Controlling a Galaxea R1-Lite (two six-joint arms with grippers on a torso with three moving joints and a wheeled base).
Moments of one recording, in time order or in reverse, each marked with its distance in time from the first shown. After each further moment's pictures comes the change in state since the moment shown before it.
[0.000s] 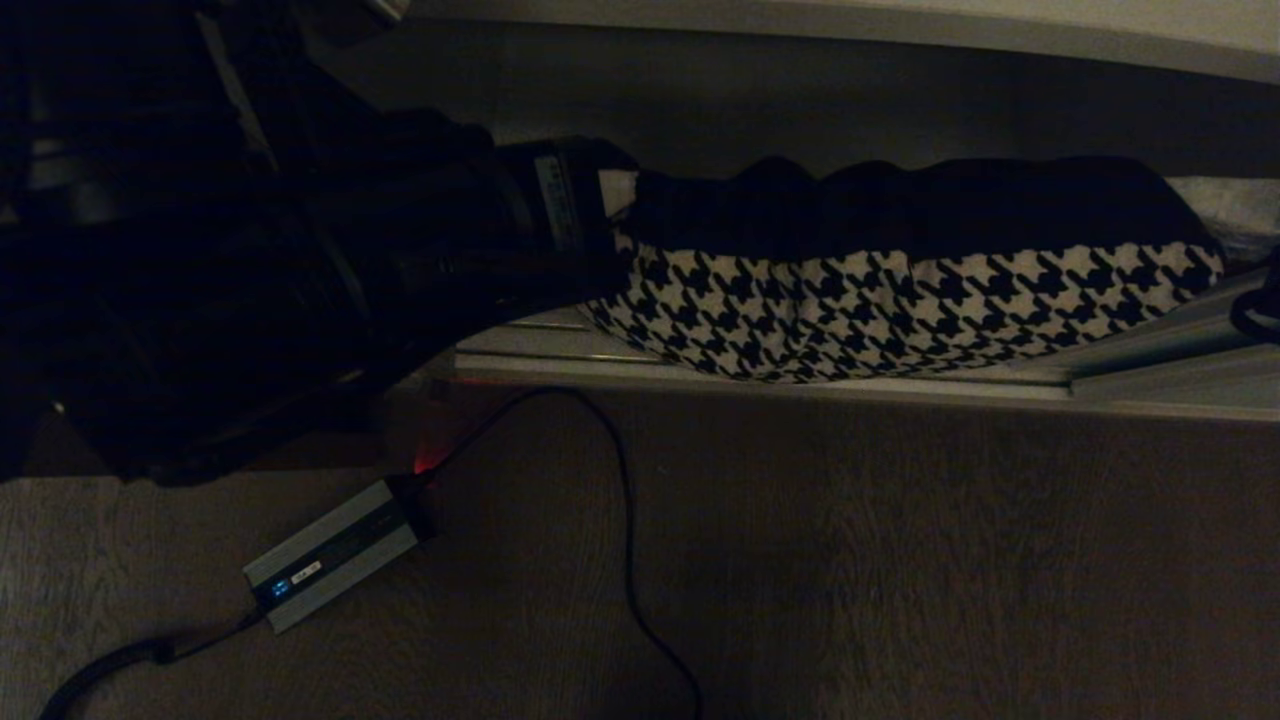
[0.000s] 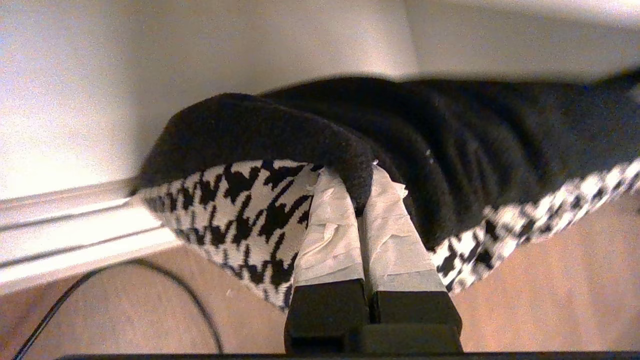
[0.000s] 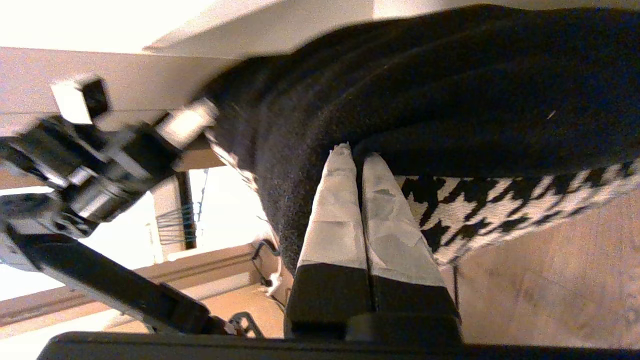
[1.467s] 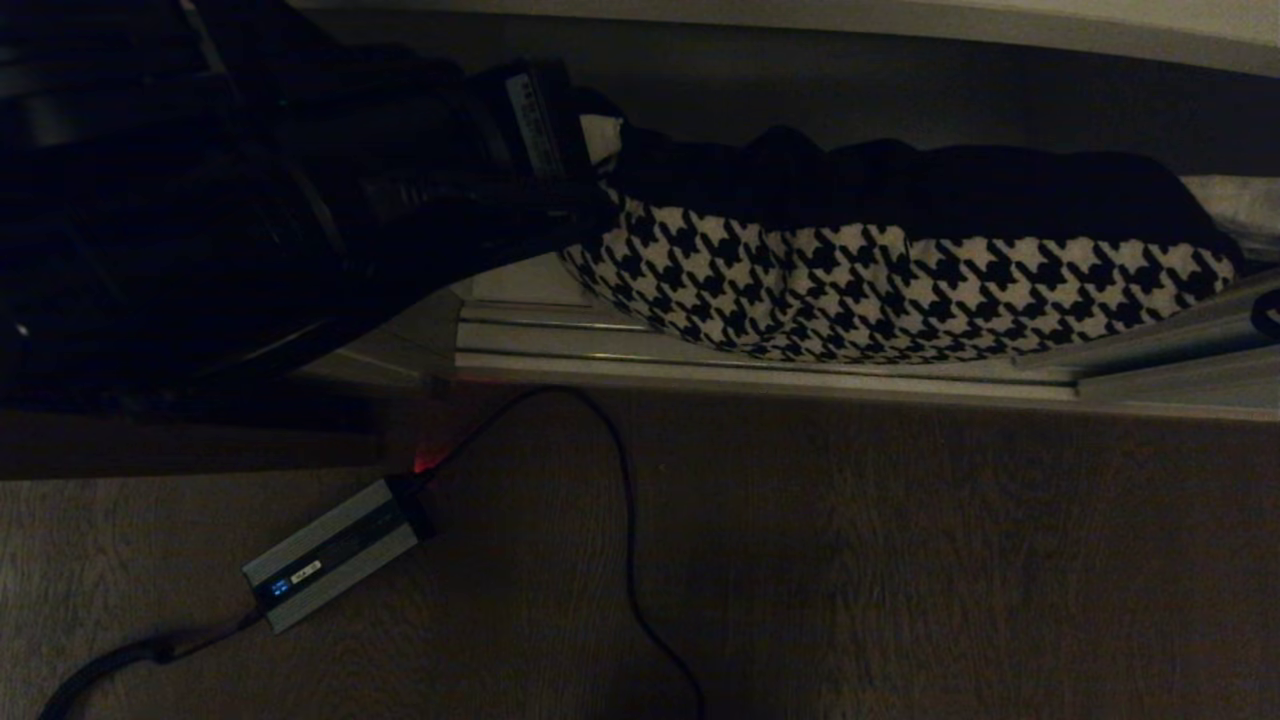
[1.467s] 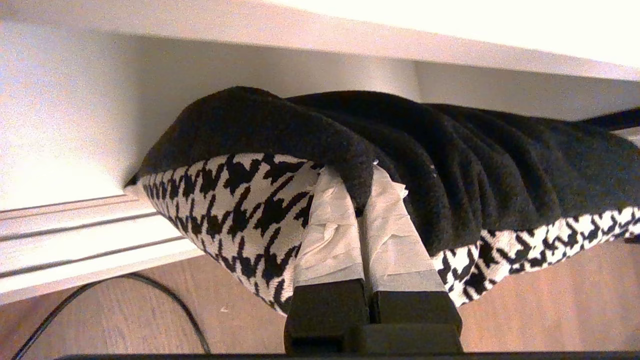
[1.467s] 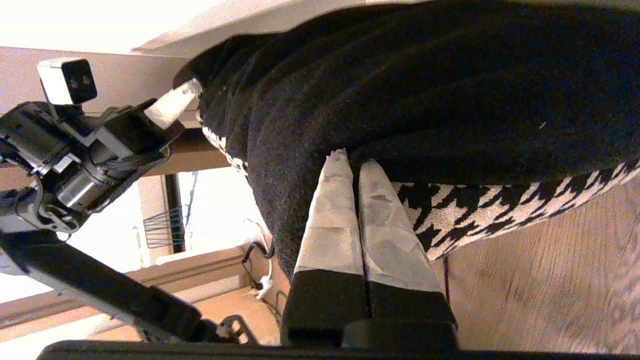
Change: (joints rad) left arm 0.033 0.005 -0.071 0.015 -0.006 -0.048; right arm 0.001 -0.057 -0.002 0.066 -0.002 -0.048
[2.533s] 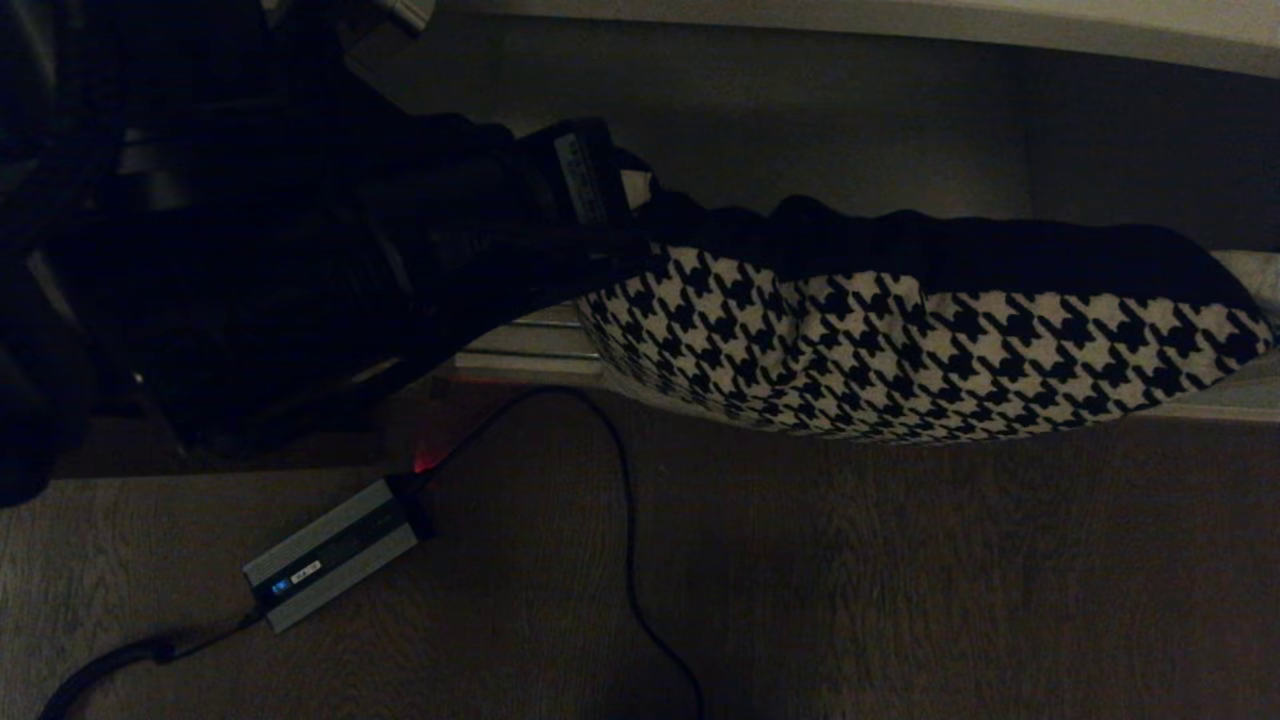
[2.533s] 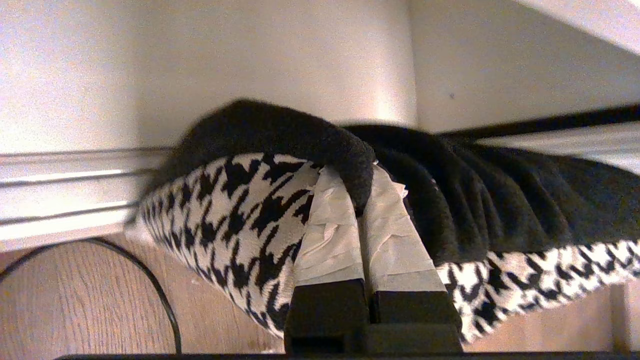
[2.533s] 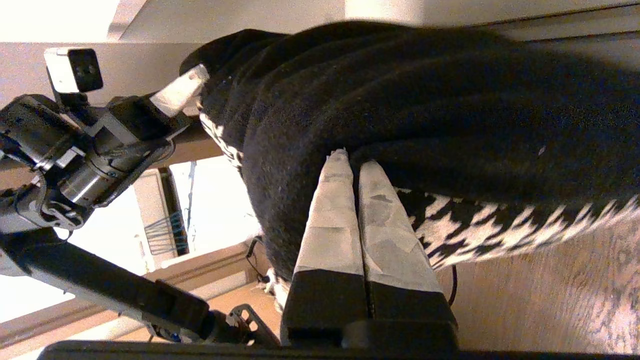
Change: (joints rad) left arm -0.024 0.033 0.024 0.010 0.007 -0.108; right arm 0.000 -0.105 0.109 0.089 -0.036 -0.002
